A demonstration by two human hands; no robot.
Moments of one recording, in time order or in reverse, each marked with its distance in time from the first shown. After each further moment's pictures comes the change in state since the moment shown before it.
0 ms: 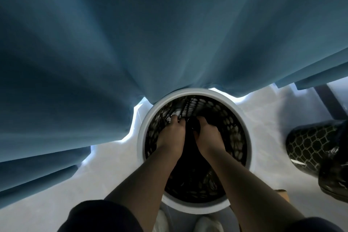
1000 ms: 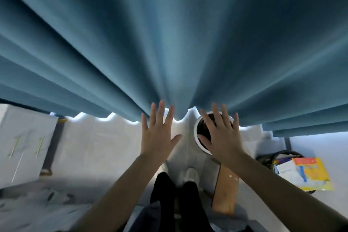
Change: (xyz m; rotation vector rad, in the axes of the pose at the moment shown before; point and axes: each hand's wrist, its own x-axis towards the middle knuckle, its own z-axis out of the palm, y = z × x) left_hand -0.520 -0.056 -0.356 0.014 0.528 -0.283; right_hand -0.458 -0.264 -0.278 -0.752 0.294 -0.772
